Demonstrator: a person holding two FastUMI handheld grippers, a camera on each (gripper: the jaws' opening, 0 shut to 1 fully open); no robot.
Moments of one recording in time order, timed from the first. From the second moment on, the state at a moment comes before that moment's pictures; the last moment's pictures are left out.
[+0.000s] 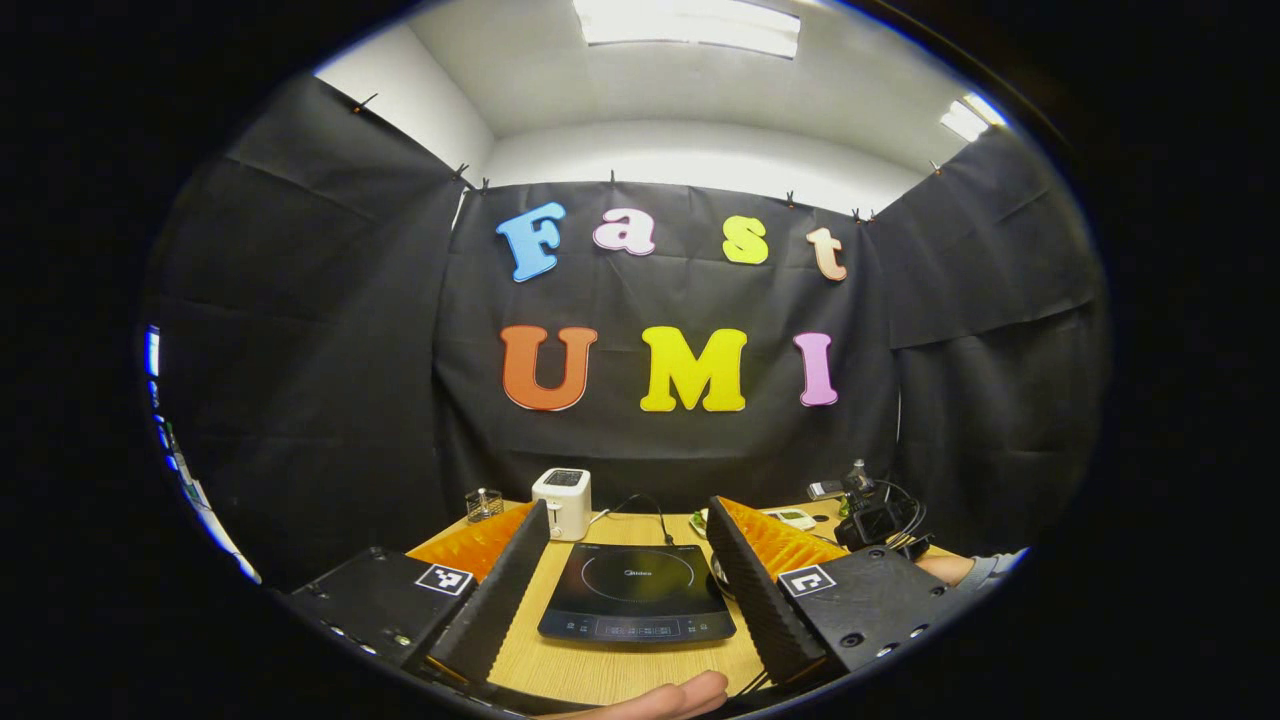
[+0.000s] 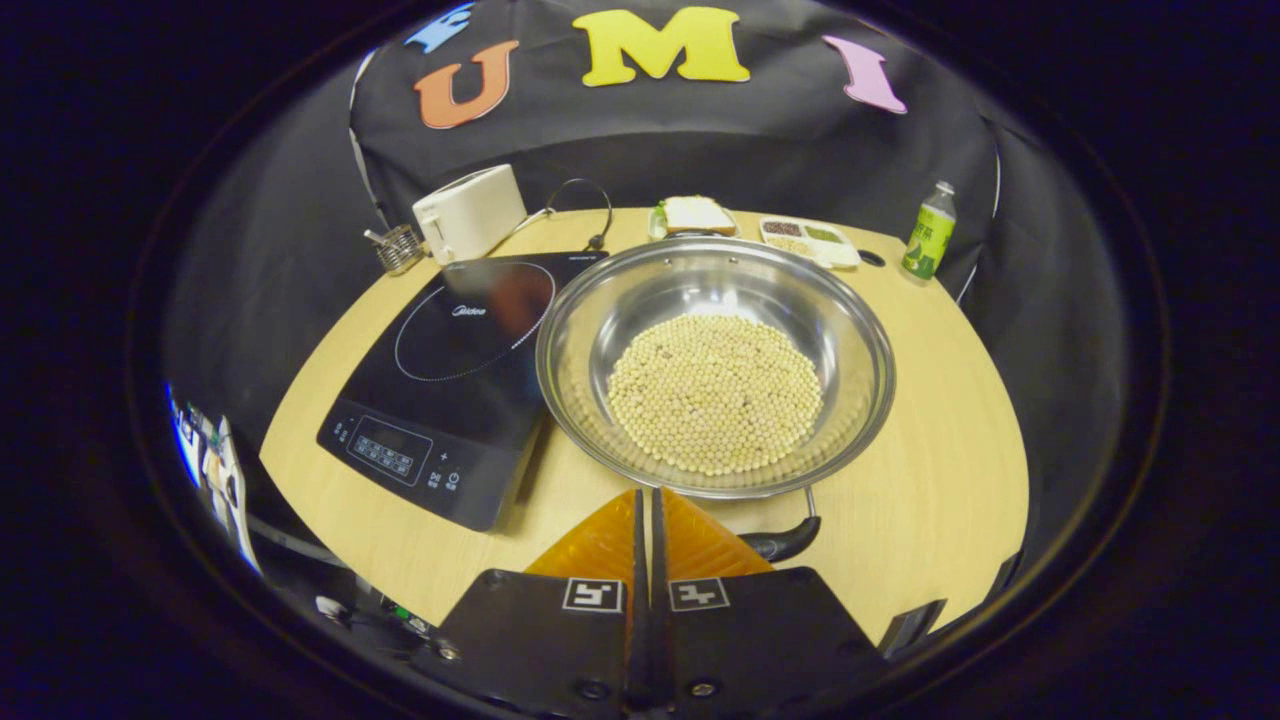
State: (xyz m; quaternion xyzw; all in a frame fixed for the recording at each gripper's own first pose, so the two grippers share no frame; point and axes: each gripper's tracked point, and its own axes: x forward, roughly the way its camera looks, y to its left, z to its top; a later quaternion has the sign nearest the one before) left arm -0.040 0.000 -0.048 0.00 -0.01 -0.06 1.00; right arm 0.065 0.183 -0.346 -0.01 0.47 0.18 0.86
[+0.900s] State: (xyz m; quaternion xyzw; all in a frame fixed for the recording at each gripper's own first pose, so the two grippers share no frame) left arm -0.039 -0.020 -0.055 0.01 0.00 -0.09 1.00; right arm 0.070 0.146 -0.371 0.05 0.50 0.12 0.86
